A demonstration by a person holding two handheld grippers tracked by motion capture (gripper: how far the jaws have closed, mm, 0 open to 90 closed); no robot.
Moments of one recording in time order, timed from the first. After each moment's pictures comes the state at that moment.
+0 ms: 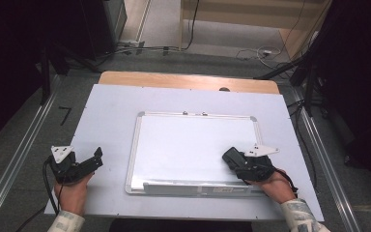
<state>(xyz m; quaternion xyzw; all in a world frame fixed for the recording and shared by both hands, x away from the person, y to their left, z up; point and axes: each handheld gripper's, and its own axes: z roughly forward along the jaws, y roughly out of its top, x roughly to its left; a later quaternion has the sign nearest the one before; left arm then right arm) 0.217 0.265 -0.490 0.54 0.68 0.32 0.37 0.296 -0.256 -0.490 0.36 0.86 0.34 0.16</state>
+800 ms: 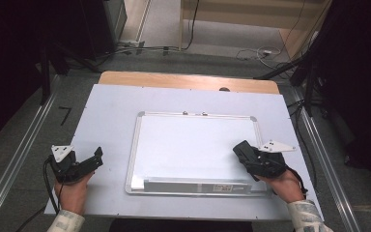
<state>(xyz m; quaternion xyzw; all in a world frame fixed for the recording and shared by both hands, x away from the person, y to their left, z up) 0.219 0.267 -0.490 0.54 0.68 0.32 0.37 0.297 -0.280 -0.472 0.40 0.82 0.37 0.18</state>
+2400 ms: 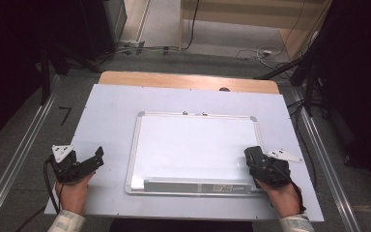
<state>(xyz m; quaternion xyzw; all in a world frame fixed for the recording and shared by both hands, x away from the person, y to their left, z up) 0.218 0.264 -0.488 0.54 0.68 0.32 0.38 0.268 -0.278 -0.472 0.55 0.73 0.33 0.23</state>
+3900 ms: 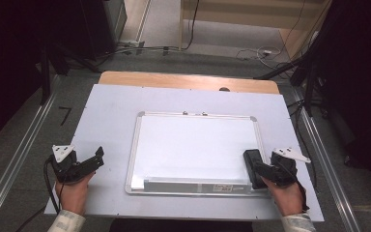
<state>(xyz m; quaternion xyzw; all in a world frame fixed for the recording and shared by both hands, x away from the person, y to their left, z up) 0.218 0.264 -0.488 0.54 0.68 0.32 0.38 0.270 -0.293 -0.463 0.57 0.71 0.33 0.26</state>
